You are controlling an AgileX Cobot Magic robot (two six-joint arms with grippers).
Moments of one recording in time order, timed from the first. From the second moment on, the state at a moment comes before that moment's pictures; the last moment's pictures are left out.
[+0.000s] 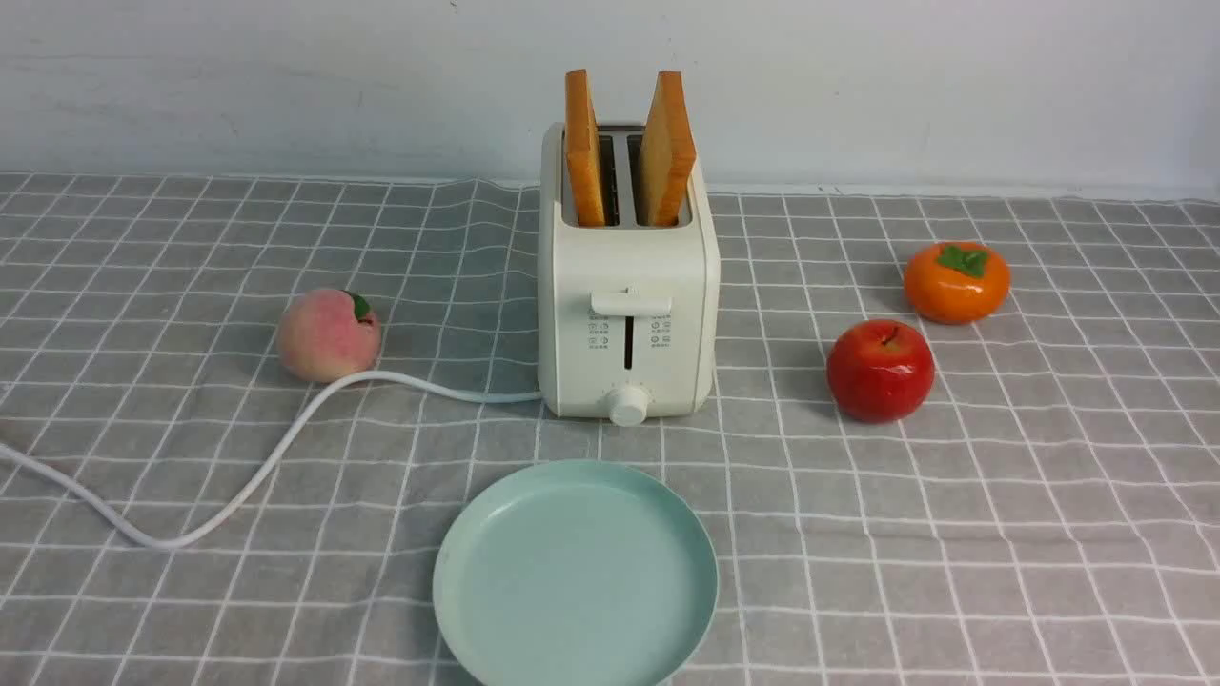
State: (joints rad) right arm 0.00 -0.01 0.02 0.16 0.39 -0.07; left arm -0.03 -0.01 0.03 -0.13 0.39 -0.17
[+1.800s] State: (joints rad) right arm 0.00 -0.01 -0.10 1.01 -0.02 0.00; left arm -0.03 0.02 -0.23 -0.84 0.05 -0.08
